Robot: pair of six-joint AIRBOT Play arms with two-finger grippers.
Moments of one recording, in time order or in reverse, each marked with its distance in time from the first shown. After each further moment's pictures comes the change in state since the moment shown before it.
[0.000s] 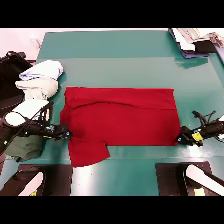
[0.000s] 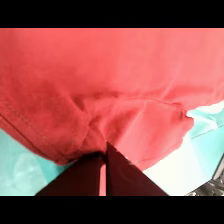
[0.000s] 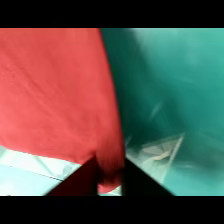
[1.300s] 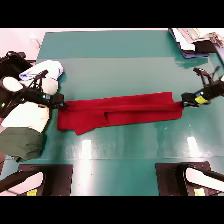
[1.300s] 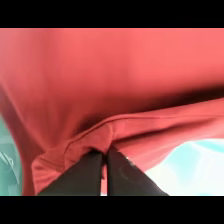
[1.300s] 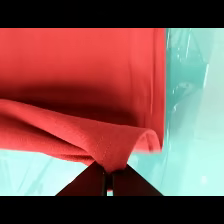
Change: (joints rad) left arm 0.000 -0.387 0.518 0.167 0.090 0.021; right arm 0.334 -0.181 0.644 -0.147 0.000 0.100
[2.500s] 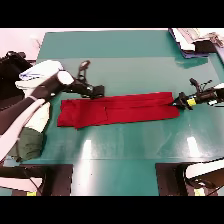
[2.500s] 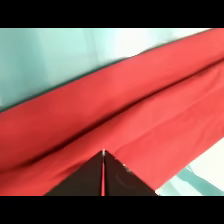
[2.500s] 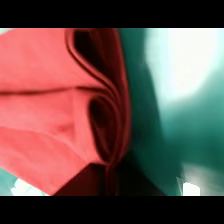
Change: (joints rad) left arm -0.472 -0.343 0.268 -0.146 0.293 -0.130; right arm -0.216 -0.390 0.002 0.480 -0.044 -0.280
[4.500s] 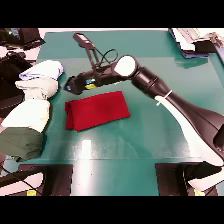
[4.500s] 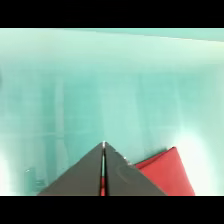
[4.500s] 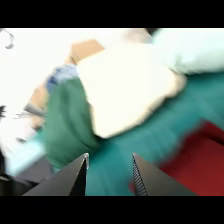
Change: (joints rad) left arm 0.427 0.279 0.465 0.285 -0.314 -0.054; right arm 1.158 -0.008 0.636 0.114 -0.446 0.182
